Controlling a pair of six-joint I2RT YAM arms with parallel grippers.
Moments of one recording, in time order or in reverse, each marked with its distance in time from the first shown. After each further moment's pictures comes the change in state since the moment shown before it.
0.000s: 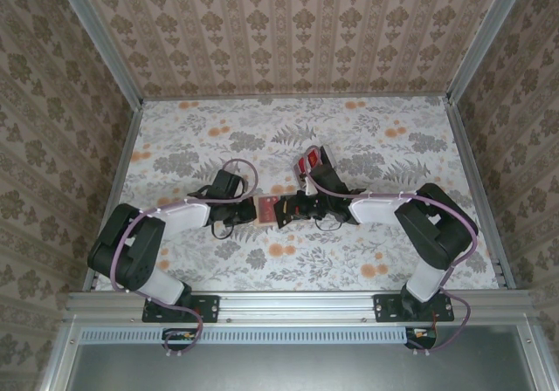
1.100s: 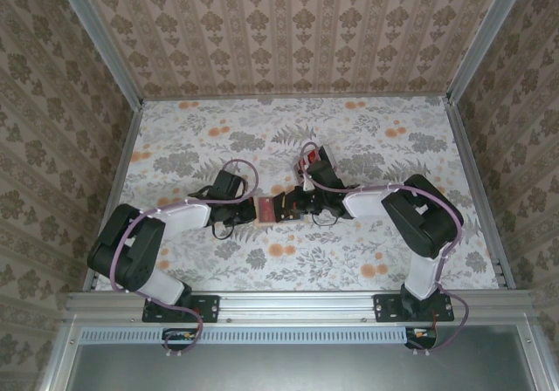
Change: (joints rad) left arm -0.013 -0.003 -0.002 -0.001 -0.029 -0.011; right arm -0.025 0.122 0.065 0.061 0.008 -0.017
